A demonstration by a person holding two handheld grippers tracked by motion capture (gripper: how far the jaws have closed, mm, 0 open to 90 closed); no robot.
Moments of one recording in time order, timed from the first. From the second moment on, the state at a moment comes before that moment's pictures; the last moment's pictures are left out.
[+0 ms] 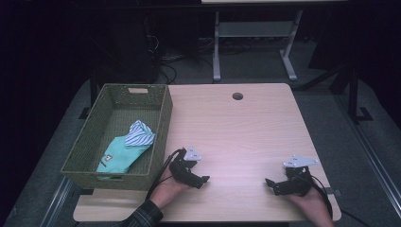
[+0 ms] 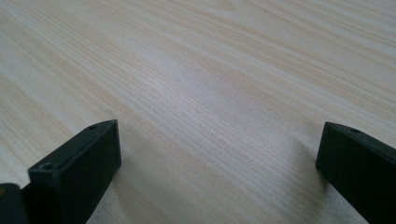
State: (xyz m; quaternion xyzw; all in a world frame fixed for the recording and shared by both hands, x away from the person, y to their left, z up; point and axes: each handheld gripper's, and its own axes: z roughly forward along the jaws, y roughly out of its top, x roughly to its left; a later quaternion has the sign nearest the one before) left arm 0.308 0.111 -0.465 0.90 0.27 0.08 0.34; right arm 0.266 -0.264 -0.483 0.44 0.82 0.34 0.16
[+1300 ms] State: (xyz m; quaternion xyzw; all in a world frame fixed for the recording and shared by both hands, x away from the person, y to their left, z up) left arm 0.313 0.109 -0.435 0.90 0.26 0.09 0.33; right arm 0.266 -0.264 -0.483 0.44 0.81 0.34 0.16
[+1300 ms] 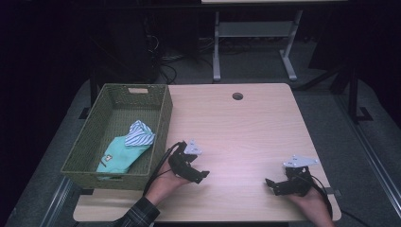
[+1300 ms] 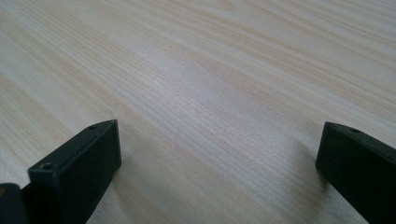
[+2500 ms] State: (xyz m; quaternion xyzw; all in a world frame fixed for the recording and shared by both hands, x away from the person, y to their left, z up) left arm 0.318 0.109 -0.395 0.90 0.25 0.07 0.34; right arm 0.266 -0.264 -0.483 0.44 0.82 0.34 0.16
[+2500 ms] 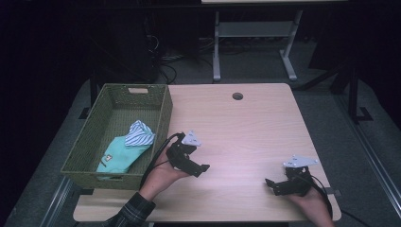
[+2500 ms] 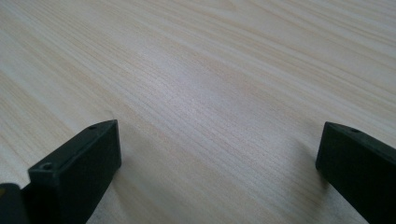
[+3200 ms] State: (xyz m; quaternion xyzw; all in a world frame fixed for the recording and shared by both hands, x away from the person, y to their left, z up) left arm 0.325 0.116 -0.369 0.90 0.24 0.07 0.35; right arm 0.266 -0.264 -0.483 0.44 0.82 0.34 0.16
